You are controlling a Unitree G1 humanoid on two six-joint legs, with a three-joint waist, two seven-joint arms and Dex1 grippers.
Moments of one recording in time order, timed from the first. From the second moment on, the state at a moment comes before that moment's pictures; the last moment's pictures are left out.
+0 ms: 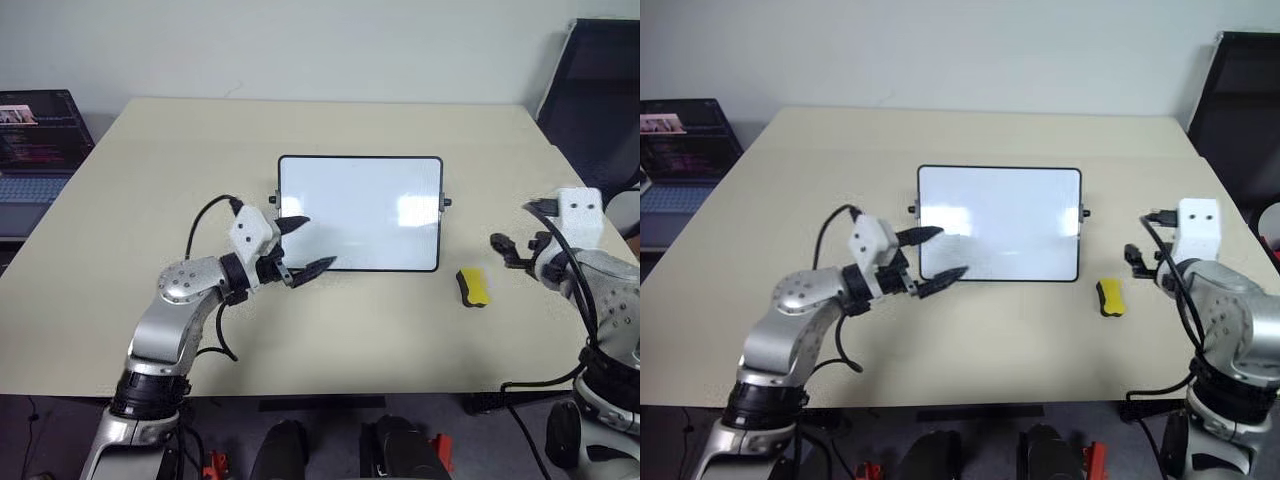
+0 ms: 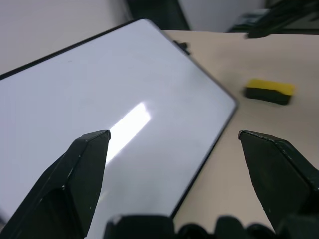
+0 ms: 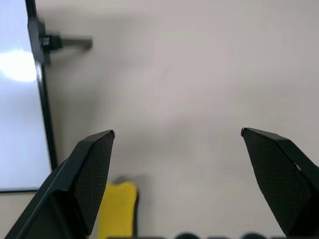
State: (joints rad) left arm -0.32 0.47 0.01 -0.23 -0.27 0.36 -0.72; right arm -0.45 -0.43 -0.44 -0.56 0.31 1.45 0.08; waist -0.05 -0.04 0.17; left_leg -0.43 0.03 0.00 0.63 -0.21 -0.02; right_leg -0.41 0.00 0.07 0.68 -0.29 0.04
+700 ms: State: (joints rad) left arm 0.08 0.23 0.10 -0.41 -0.03 0.32 -0.15; right arm 0.15 -0.15 -0.40 -0.55 0.17 0.53 0.06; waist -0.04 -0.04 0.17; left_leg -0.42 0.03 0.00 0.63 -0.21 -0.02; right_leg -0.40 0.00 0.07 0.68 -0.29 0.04
